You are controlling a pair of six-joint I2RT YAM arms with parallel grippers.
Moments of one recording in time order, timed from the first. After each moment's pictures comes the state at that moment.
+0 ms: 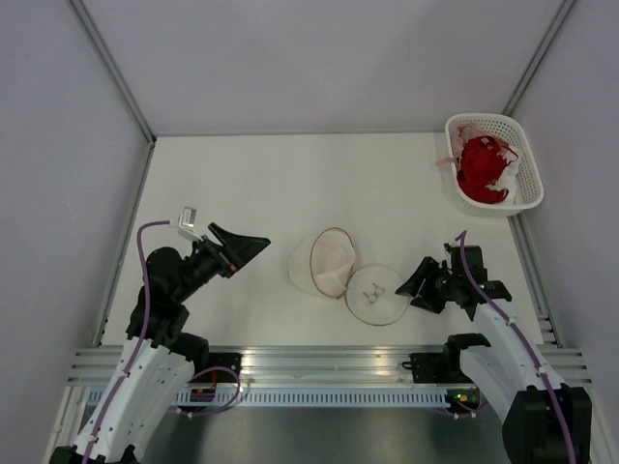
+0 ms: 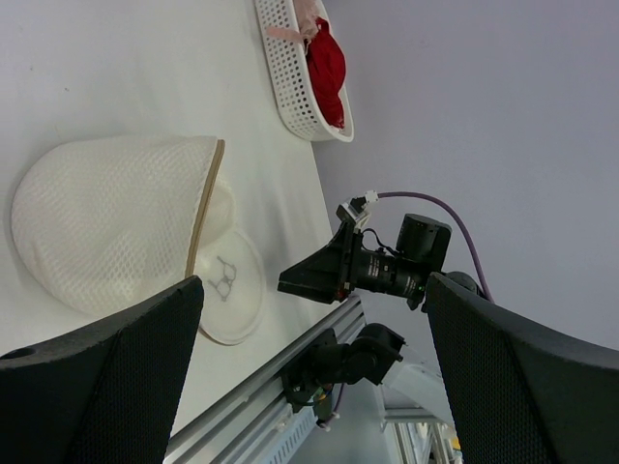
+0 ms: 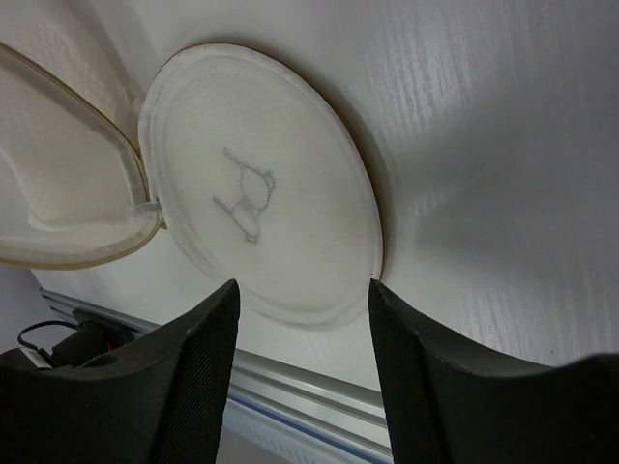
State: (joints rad) left arm -0.28 0.45 0.50 -0.14 0.44 -1.05; right arm 0.06 0.81 0.39 -0.59 -0.43 0.67
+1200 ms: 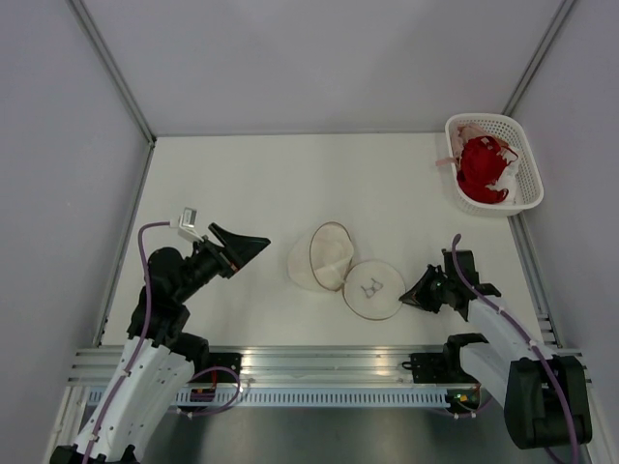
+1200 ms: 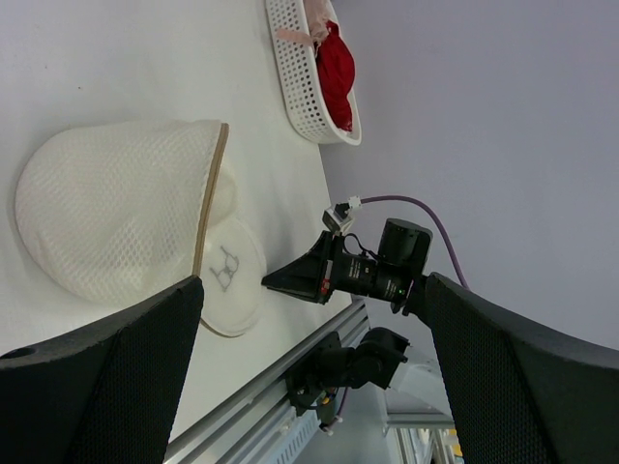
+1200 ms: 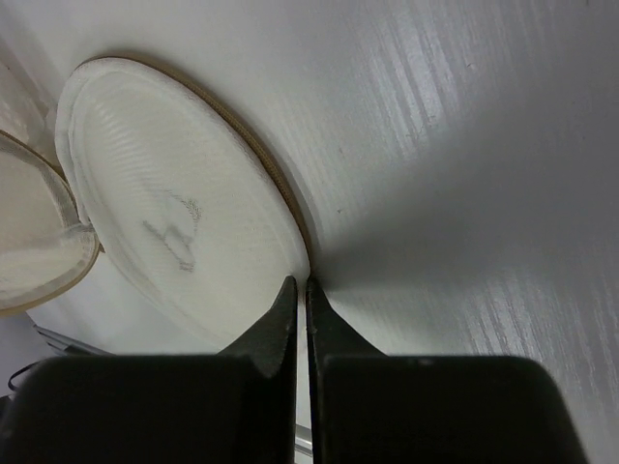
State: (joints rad) left arm -0.28 0.46 0.49 -0.14 0.42 -1.05; right arm 0.07 0.95 0.28 -0.38 -0.37 0.73
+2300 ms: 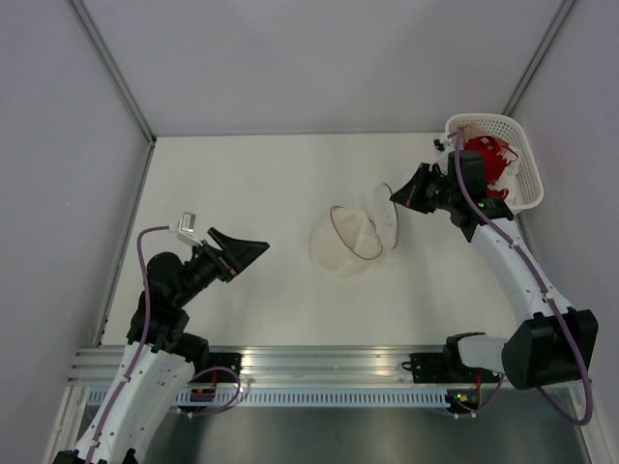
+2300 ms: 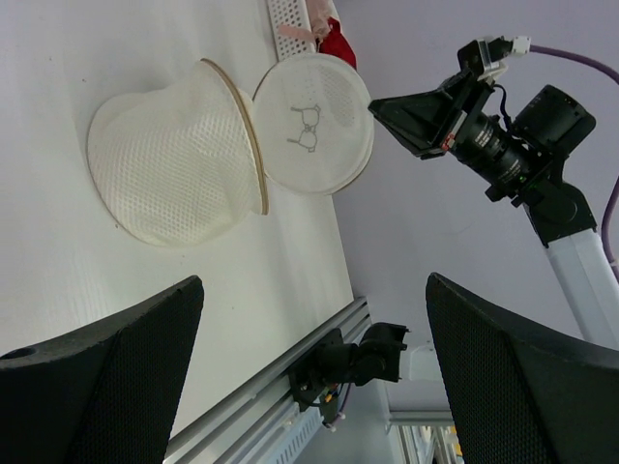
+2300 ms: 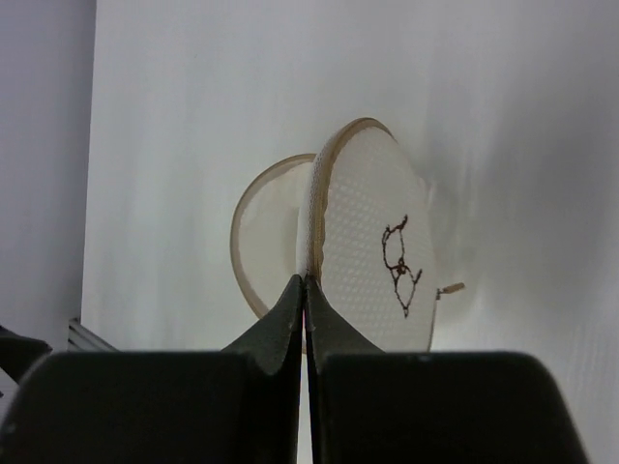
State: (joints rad) left arm -0.28 0.41 0.47 -0.16 0.42 -1.05; right arm 0.13 1.24 1.08 -0.42 -0.39 0.53
